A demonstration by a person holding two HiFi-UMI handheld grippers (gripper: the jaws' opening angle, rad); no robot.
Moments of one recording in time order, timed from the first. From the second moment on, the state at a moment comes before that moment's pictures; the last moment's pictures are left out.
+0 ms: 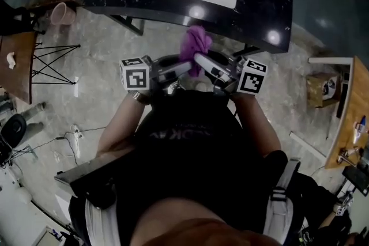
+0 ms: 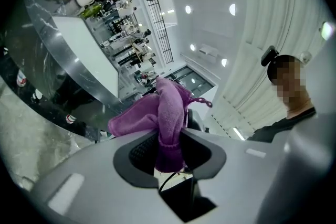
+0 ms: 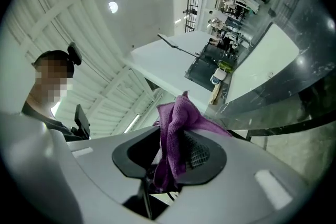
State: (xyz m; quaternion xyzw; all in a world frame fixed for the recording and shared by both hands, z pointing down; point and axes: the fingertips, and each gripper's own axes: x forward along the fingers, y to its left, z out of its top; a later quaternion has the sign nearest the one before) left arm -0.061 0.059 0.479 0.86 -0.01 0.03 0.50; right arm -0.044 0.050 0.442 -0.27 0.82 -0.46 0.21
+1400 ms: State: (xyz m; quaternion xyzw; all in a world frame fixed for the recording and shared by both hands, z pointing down) left arm -0.290 -0.329 0.607 0.80 -0.24 0.29 0.47; right arm -0.141 0.086 0.512 -0.55 0.64 -0.43 0.33
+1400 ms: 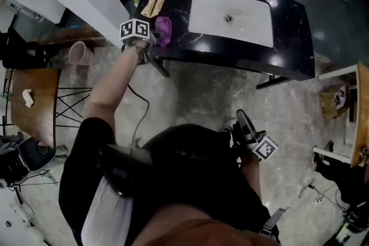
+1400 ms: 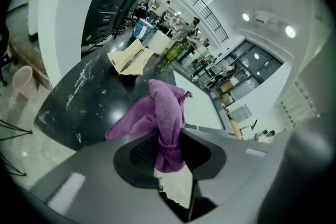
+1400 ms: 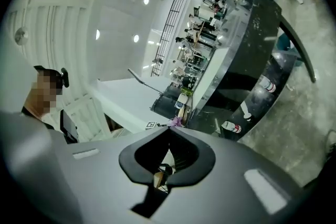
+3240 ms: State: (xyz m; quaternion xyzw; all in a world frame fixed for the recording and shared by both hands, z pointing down) left arm -0.282 0.071 0.488 0.88 0.10 0.10 0.46; right arm -0.198 0.103 0.462 -0.47 0.75 -0.40 0.24
